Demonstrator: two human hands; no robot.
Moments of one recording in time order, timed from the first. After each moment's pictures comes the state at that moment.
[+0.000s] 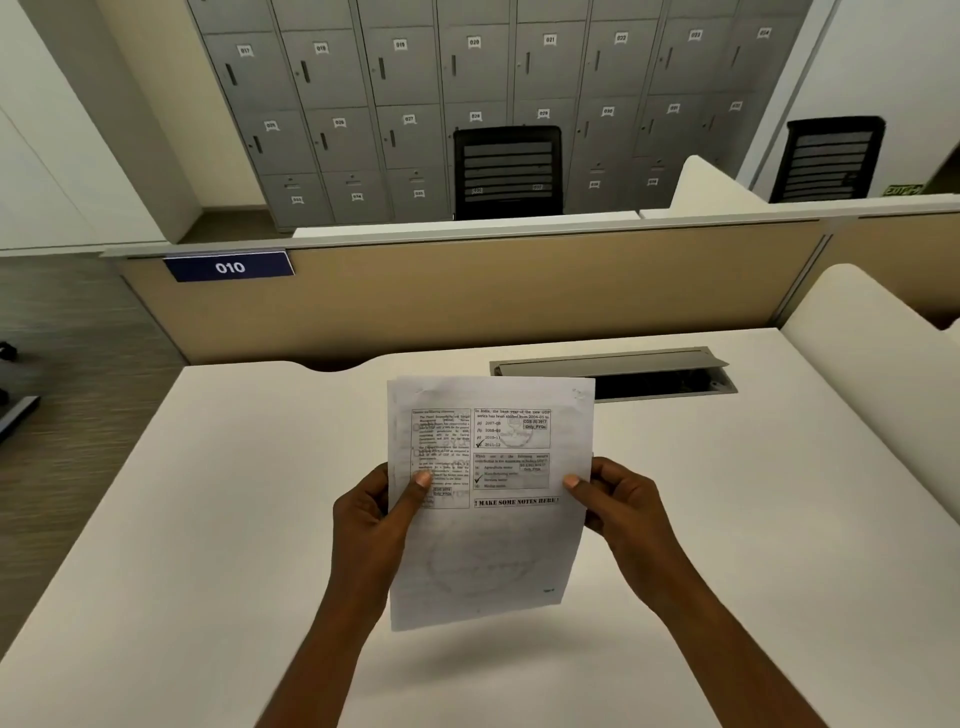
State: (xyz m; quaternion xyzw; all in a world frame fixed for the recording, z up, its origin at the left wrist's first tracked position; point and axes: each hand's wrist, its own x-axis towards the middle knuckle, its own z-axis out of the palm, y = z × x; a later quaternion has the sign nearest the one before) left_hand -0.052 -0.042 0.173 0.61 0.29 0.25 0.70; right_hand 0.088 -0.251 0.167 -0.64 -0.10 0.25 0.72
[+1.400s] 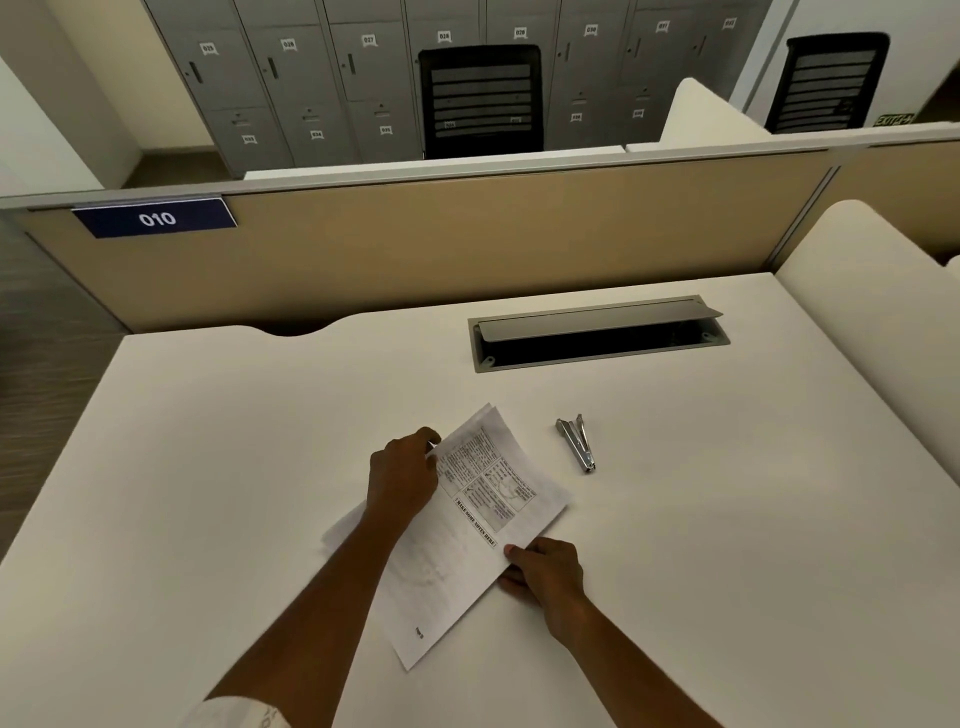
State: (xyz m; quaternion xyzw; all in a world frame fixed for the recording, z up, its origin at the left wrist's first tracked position) left_hand 0.059 0.009 0.037 0.94 0.26 0.02 0.23; right_hand 0.055 -0.211 -0.001 -0.68 0.23 0.34 0.61
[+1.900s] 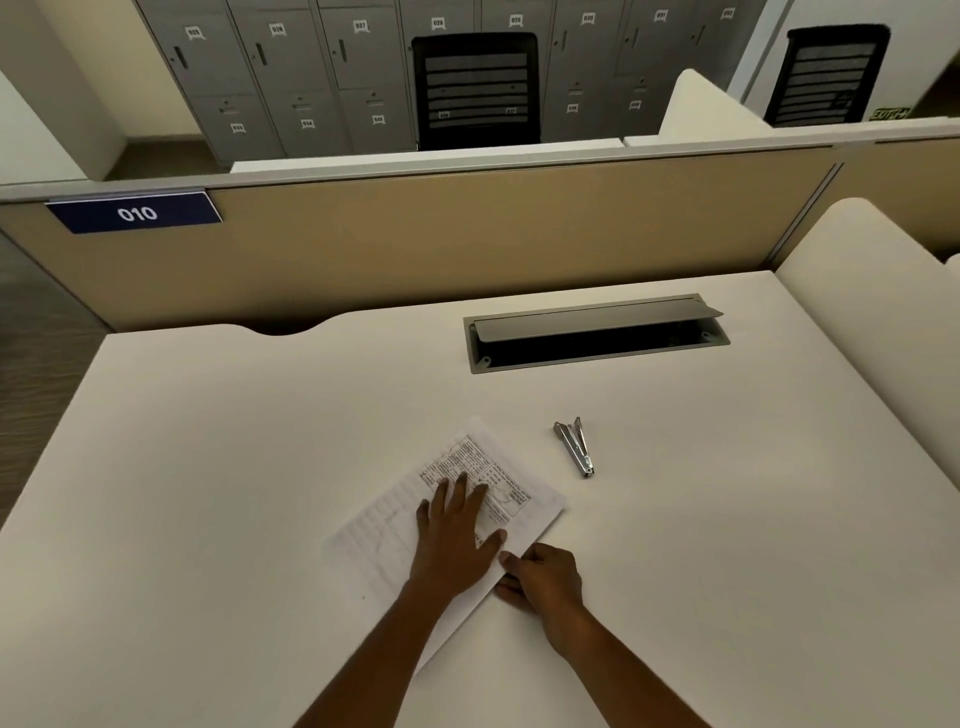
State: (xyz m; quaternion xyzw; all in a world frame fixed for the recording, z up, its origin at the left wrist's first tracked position) left_hand 0.031 -0.061 -0.029 0.95 0.17 -0.10 0.24; right_hand 0.057 -0.210 -0.001 -0.69 0.23 0.33 0.60
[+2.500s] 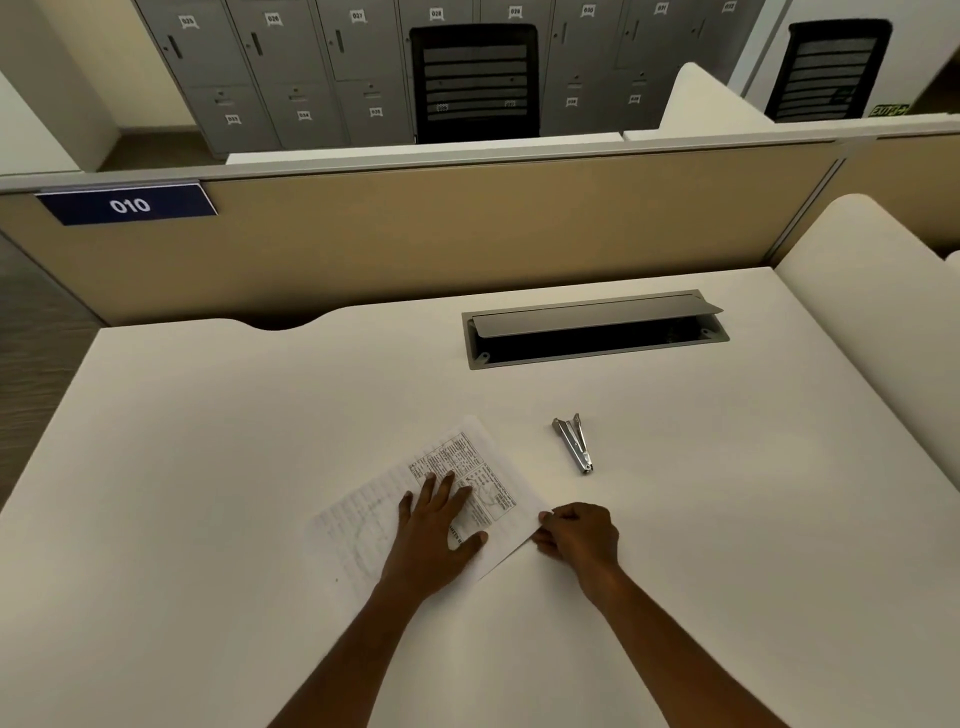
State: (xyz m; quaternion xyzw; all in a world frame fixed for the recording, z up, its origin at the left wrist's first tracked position) left_hand 0.016 -0.034 -0.043 0.95 0.14 -0.06 0.26; right_hand 0.113 -0.231 0.003 -0.76 0.20 0.24 0.57
